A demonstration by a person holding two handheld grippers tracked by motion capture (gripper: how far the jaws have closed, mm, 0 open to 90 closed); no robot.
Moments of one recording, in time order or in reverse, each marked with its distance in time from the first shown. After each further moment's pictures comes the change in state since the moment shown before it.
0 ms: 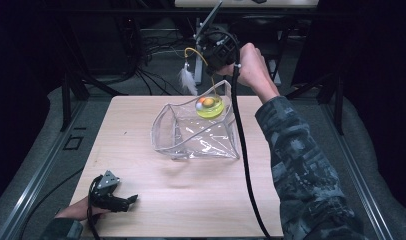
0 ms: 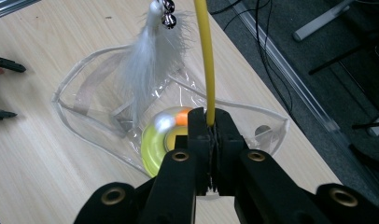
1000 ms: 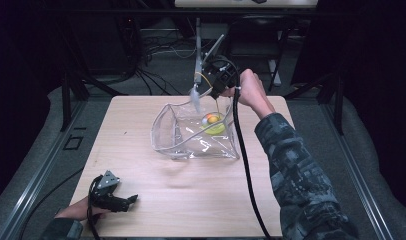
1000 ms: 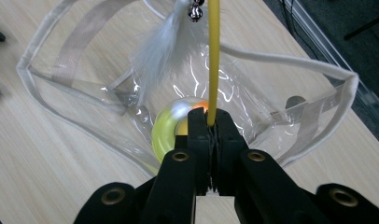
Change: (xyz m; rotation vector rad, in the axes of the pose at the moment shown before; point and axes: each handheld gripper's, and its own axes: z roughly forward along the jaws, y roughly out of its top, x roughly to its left) left arm 0.000 0.000 0.000 0.000 0.000 -0.003; right arm -0.009 -0.040 0.068 0.107 0.072 0.051
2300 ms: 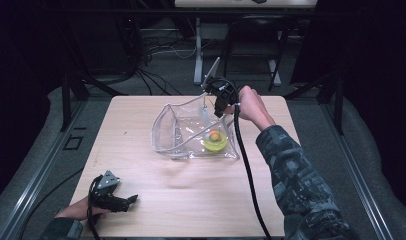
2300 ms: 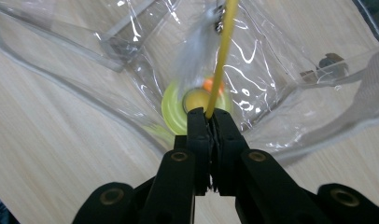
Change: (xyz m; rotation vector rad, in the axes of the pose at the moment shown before) left arm 0.000 0.000 0.000 0.001 0.001 0.004; right arm 0.008 -0.023 0.042 0.148 0.017 -0.016
